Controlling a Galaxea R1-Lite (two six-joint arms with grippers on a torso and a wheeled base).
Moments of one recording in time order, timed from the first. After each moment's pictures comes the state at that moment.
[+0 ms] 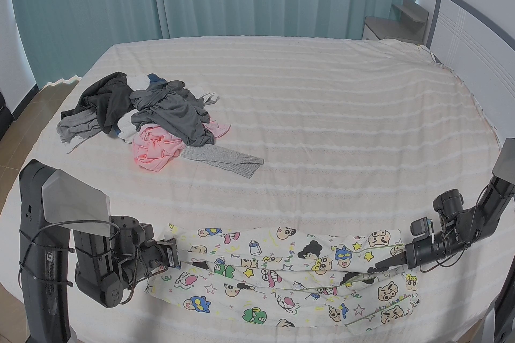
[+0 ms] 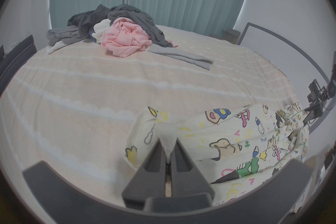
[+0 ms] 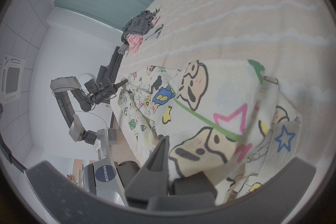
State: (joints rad) left arm -0.23 2.41 -0.34 -1.55 -0.02 -0.19; right arm -0.02 2.11 -0.56 -0.38 0.85 -0.14
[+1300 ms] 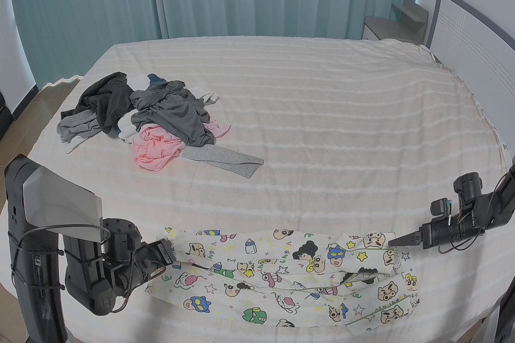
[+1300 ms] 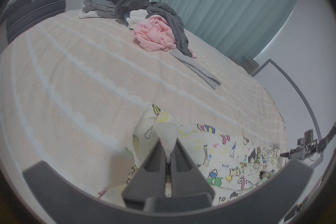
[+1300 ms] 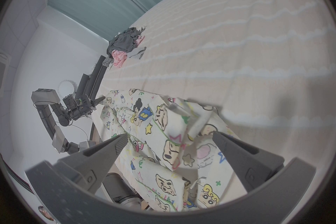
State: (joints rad) left arm -0.28 2.31 -0.23 -1.55 0.06 -0.59; right arm -0.14 2.01 -0.61 -0.34 0.73 -0.15
